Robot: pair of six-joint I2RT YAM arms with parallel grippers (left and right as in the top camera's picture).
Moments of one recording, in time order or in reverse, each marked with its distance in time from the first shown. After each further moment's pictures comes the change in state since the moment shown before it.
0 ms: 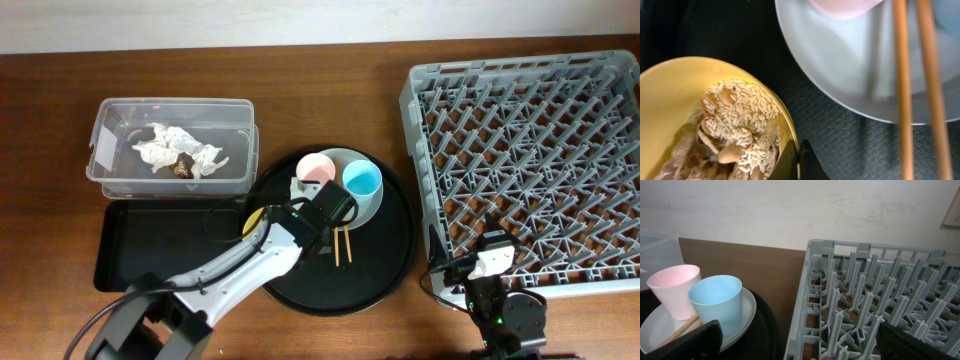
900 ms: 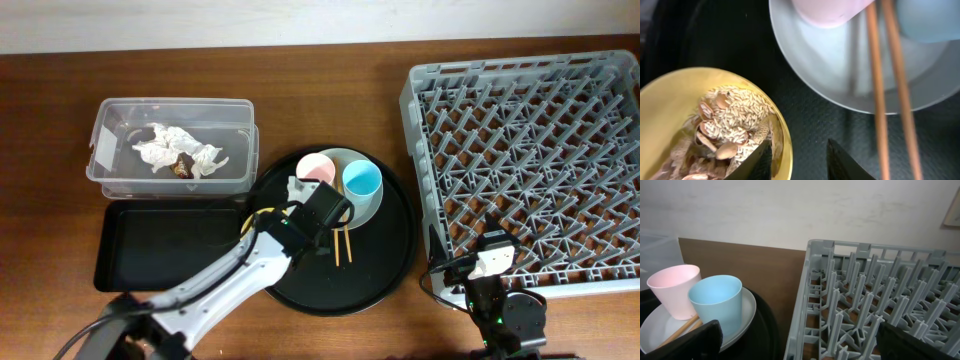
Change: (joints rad) left arm -0.001 -0.075 -0.037 0.029 0.021 0.013; right arm 0.000 0.000 0.000 0.000 0.000 0.000
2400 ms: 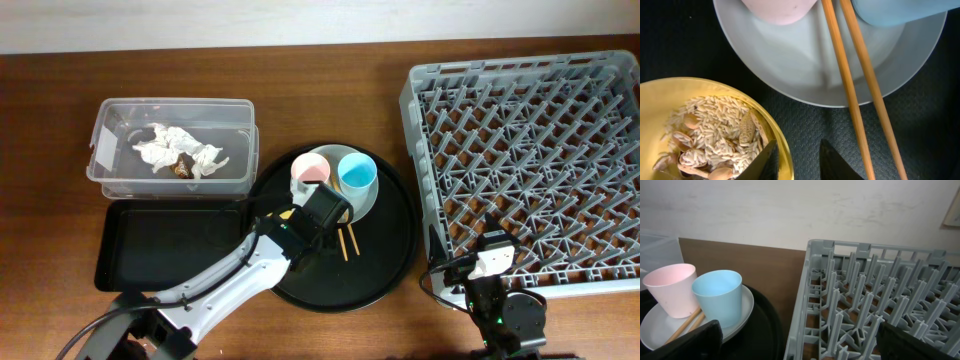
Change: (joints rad) left arm 0.005 -0.003 -0.061 0.149 0.108 -0.028; right arm 0.000 0.000 0.000 0.000 0.000 0.000
